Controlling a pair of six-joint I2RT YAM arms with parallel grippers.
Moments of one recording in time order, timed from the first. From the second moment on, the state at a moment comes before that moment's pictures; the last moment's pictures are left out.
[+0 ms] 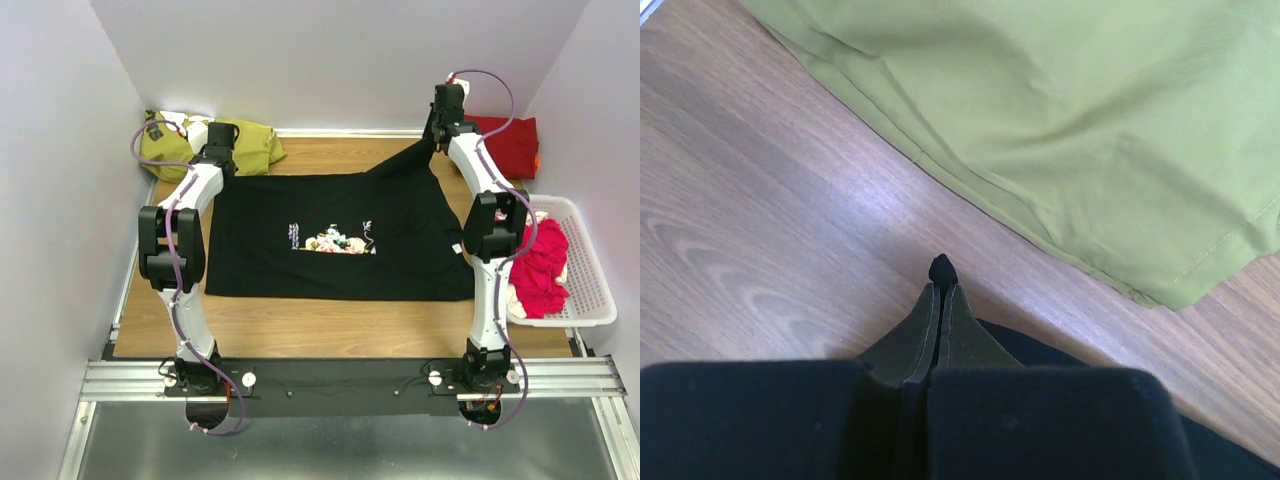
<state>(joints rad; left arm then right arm) -0.07 1.97 1.56 -0.38 -0.46 -0.65 0.11 2.36 2.22 -0.44 0.27 0.27</state>
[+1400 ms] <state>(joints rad) -0.07 1.63 1.09 -0.34 -0.48 -0.77 0.11 1.32 1.09 -0.47 0.33 0.41</state>
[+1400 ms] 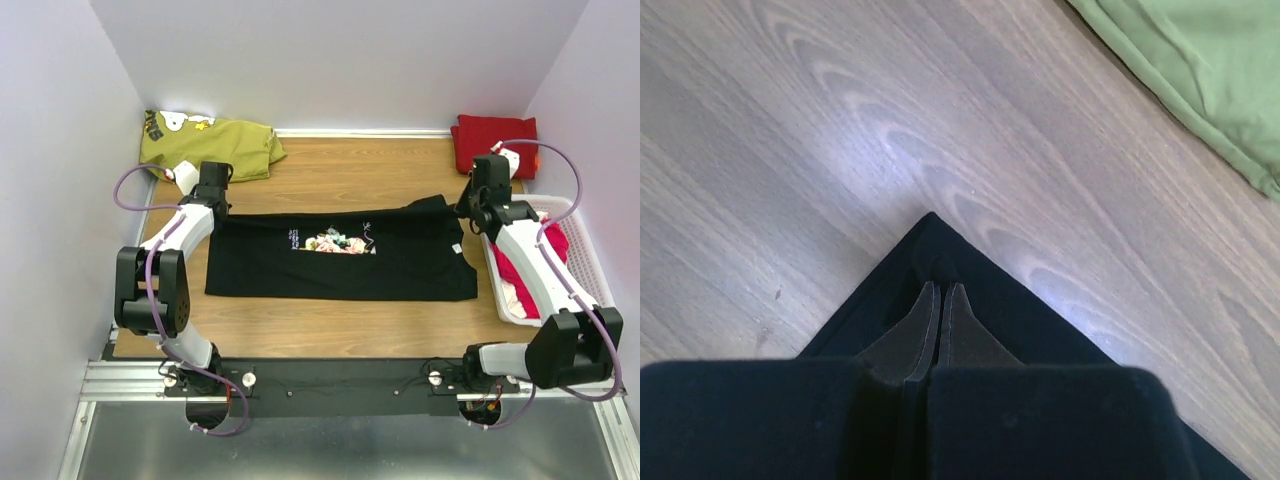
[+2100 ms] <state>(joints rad) -0.08 1.59 0.85 -0.28 -0.35 -0.85 0.11 1.24 0.93 -0.64 0.34 0.49</state>
